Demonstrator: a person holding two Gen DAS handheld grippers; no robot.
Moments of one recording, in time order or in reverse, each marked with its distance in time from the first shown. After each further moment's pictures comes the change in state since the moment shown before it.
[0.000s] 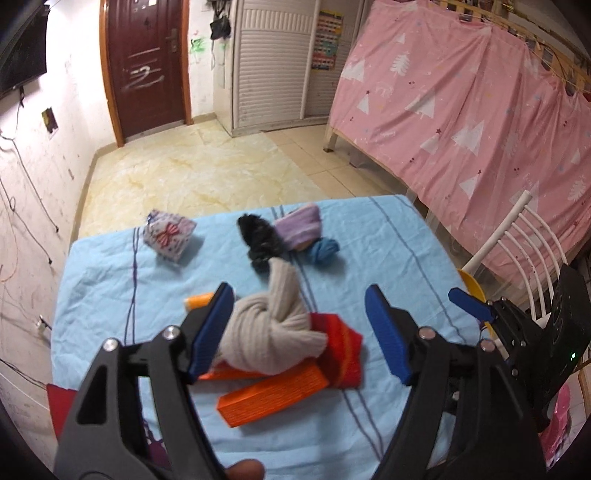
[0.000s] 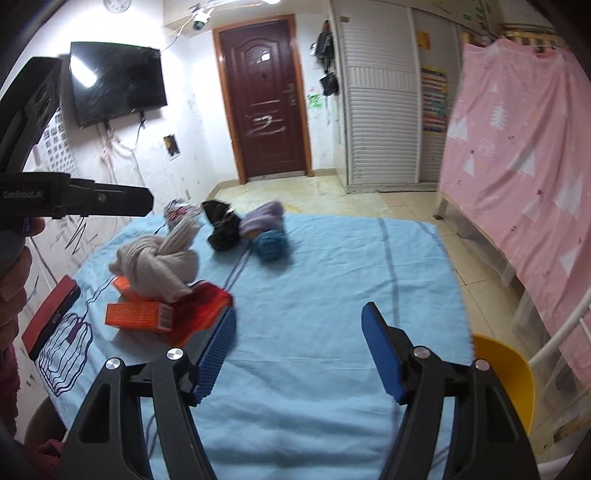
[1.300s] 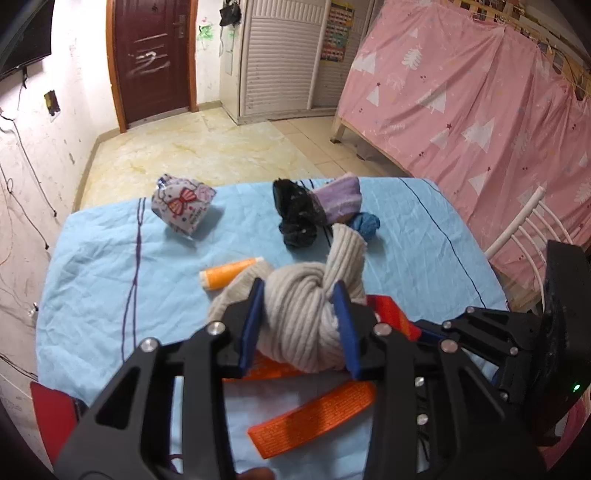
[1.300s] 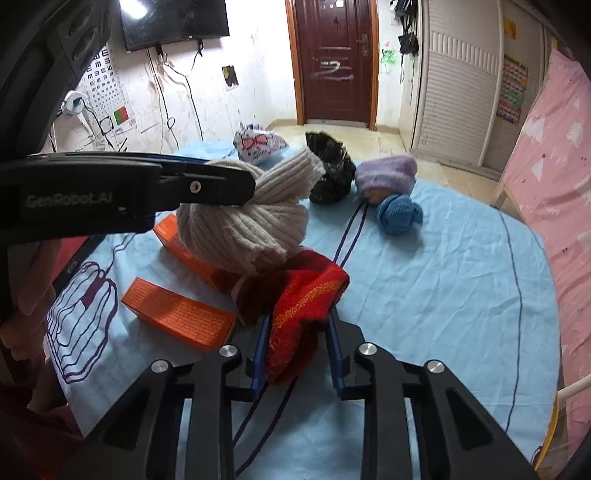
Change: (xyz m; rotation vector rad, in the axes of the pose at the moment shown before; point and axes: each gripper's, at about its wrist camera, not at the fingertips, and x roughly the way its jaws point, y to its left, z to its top) left arm 0.031 0.035 -0.019 -0.033 0.021 0.002; right arm 0.049 0.061 0.005 -0.169 0.196 0.147
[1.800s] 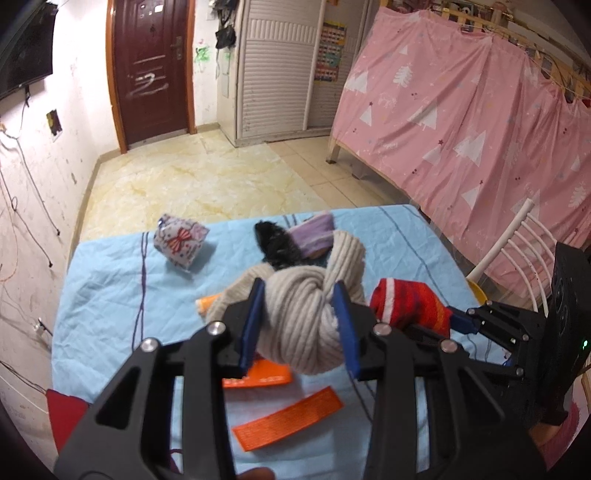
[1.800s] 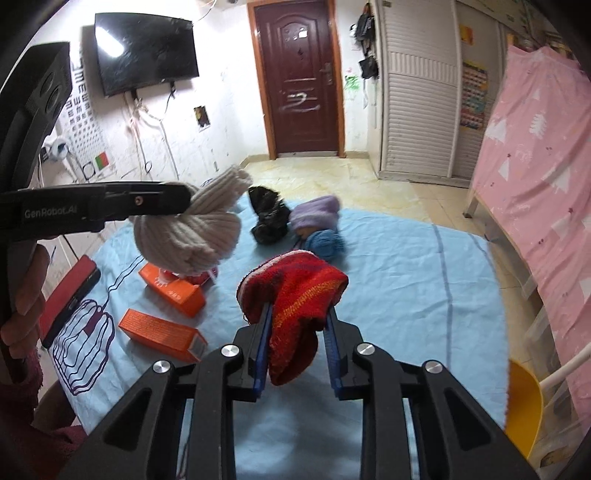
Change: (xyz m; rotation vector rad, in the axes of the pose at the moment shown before) left arm -0.034 -0.027 0.016 0.034 -0.079 -0.002; right arm -0.058 -0.043 -0.002 0.098 -0.129 -0.071
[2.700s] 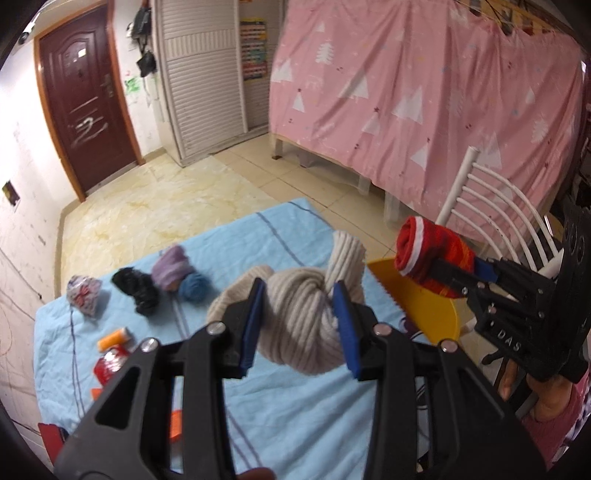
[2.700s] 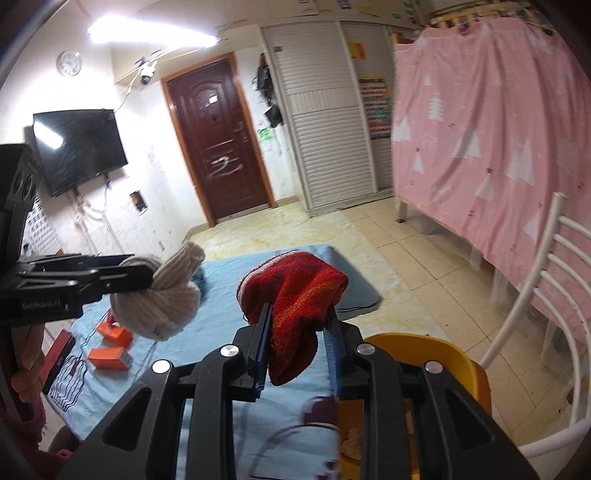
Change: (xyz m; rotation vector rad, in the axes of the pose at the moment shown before) left arm 0.018 -0.166 0.011 0.250 0.030 -0.083; right arm -0.118 -0.149 -0.060 0.300 -0.226 -0.164
